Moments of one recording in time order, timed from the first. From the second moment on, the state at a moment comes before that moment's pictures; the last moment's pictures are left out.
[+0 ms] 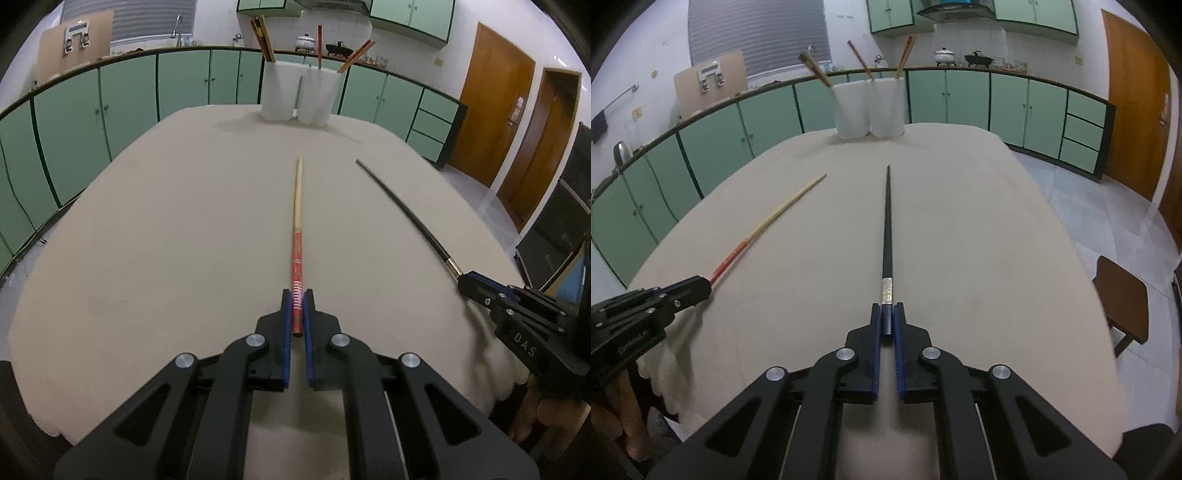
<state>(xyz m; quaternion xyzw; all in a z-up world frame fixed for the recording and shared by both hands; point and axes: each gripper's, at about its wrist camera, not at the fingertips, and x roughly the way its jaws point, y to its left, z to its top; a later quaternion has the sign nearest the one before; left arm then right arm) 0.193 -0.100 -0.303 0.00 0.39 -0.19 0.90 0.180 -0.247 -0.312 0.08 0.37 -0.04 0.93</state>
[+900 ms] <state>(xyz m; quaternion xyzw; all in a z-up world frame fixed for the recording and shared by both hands) 0.226 -0.079 -0.133 0.02 0.34 -0.23 0.91 0.234 -0.256 -0.119 0.01 0.33 0.04 0.94</state>
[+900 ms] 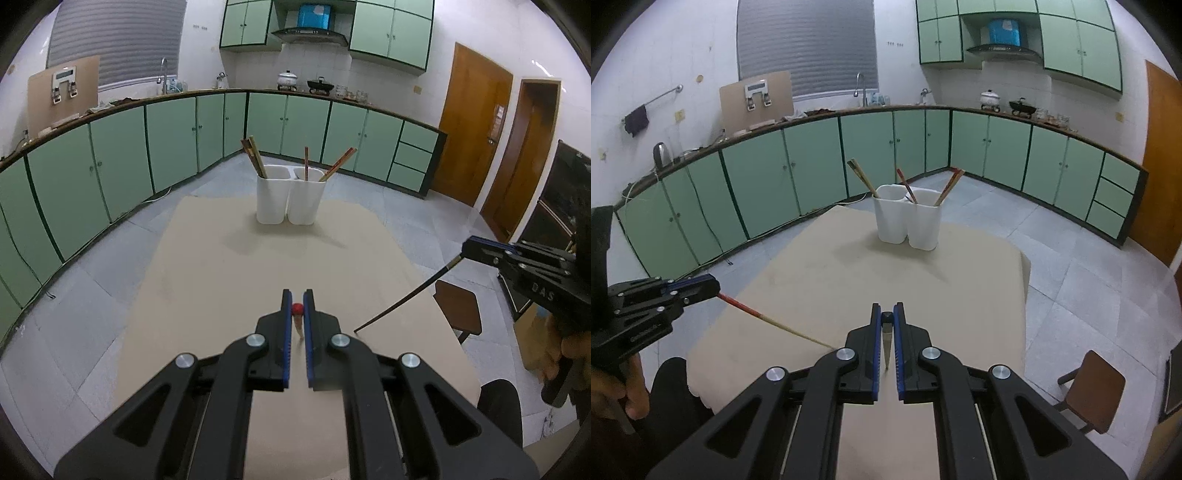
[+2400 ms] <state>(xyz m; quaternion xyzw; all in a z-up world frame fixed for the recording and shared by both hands) 0.403 -0.126 0.005 0.05 0.34 -0.26 0.90 0.397 -0.291 0.031 0.01 0.35 0.07 0.93</state>
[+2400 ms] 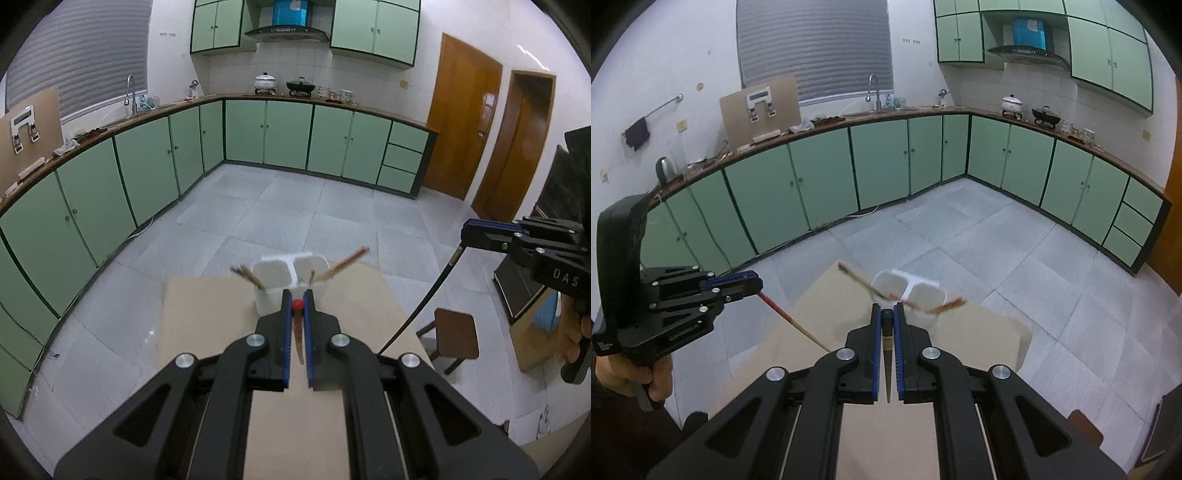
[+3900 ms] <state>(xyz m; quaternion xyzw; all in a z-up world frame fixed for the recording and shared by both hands) 0.599 -0.166 -0.055 0.05 0.38 -0.18 0.90 0.566 -0.363 -0.057 0.06 0.35 0.00 0.93</state>
